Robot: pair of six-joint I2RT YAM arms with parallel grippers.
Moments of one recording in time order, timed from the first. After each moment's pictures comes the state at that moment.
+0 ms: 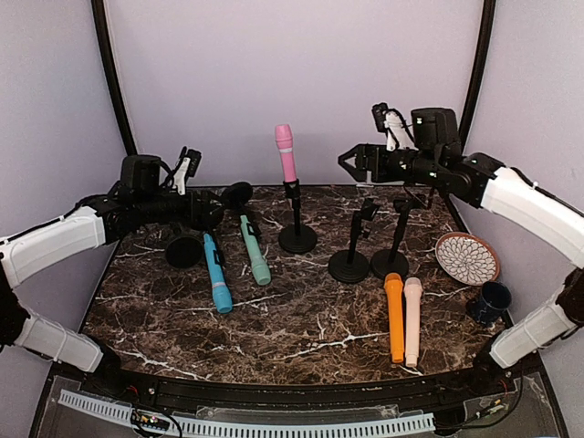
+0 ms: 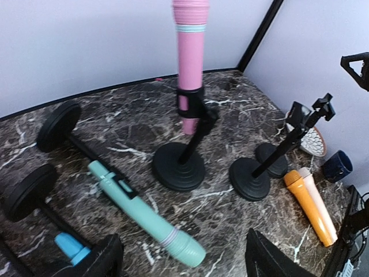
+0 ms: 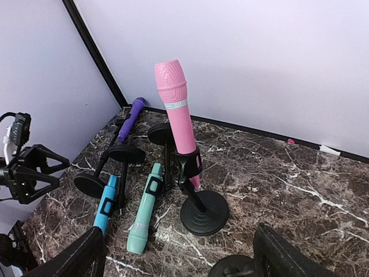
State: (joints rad) left arm -0.46 1.30 0.98 -0.12 0.30 -0.22; right arm 0.63 1.36 1.33 -0.29 -0.09 0.27
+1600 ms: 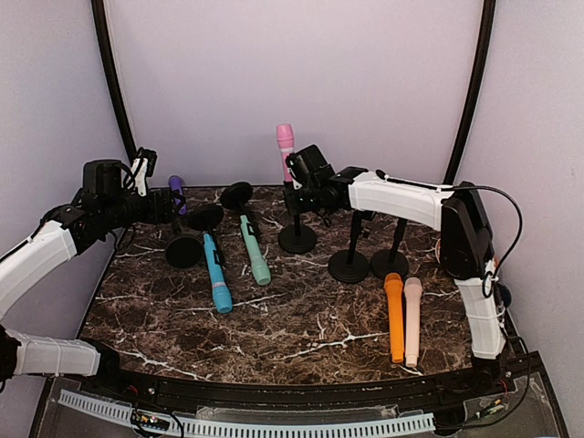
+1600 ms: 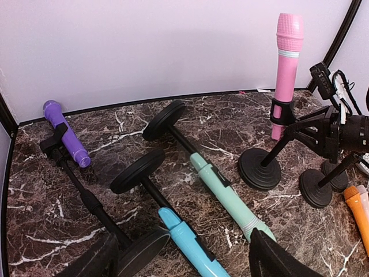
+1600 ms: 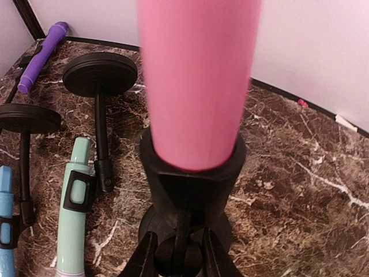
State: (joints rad) left arm -0.26 1.07 0.91 -0.27 0.14 -0.12; right arm 0.81 2.21 1.96 -0.44 0.30 0.24
